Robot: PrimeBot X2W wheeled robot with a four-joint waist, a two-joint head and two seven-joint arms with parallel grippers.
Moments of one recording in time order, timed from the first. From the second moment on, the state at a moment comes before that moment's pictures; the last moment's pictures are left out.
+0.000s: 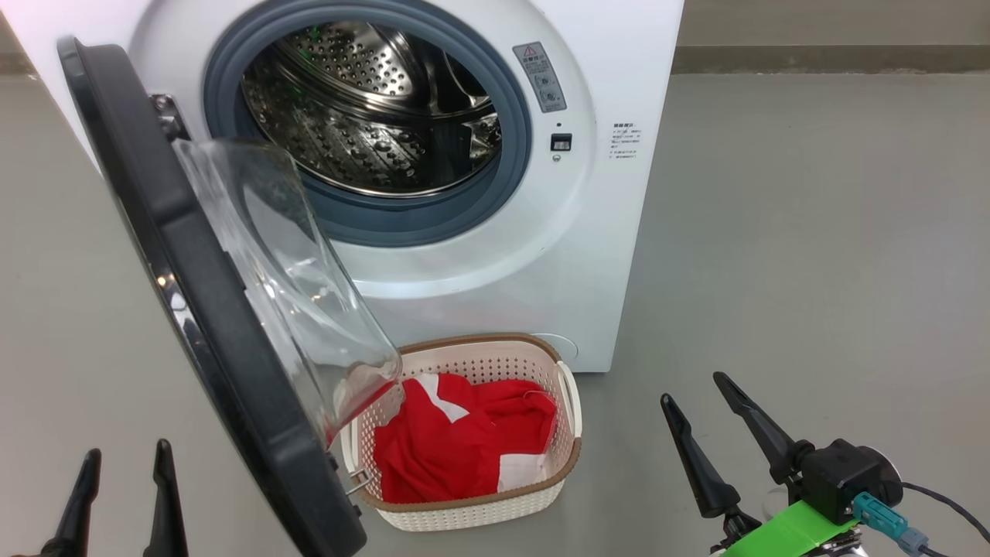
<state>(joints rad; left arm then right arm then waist) 0.05 0.06 0.26 0.14 -0.14 -0.12 -0.25 -0.02 -0.12 0.22 0.17 0.31 0.13 -0.26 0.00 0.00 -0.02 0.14</state>
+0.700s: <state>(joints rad) 0.04 0.05 0.24 0.18 -0.15 -0.12 -0.25 -0.02 -0.11 0.21 0.17 0.31 0.13 -0.26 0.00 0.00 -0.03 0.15</state>
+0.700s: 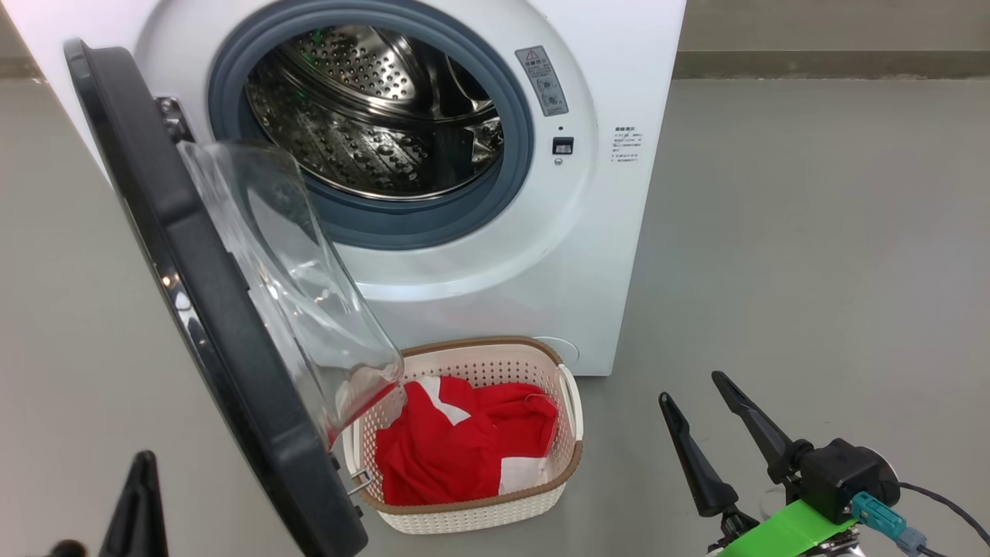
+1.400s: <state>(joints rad) -0.13 0.04 0.33 -0.09 -1.54 0.18 0.25 -0.02 -0.11 0.22 0.18 0.31 0.13 -0.26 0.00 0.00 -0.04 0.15</state>
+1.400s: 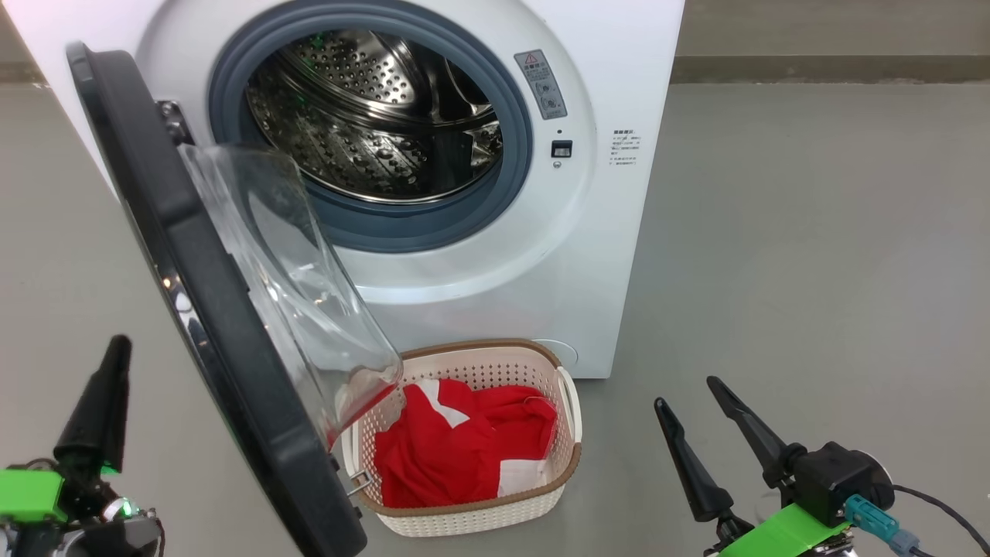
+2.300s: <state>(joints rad) -0.20 0.05 0.19 -0.20 -1.56 0.29 0.26 -0.02 -0.12 0.24 0.18 0.31 0.13 -0.26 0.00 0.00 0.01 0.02</state>
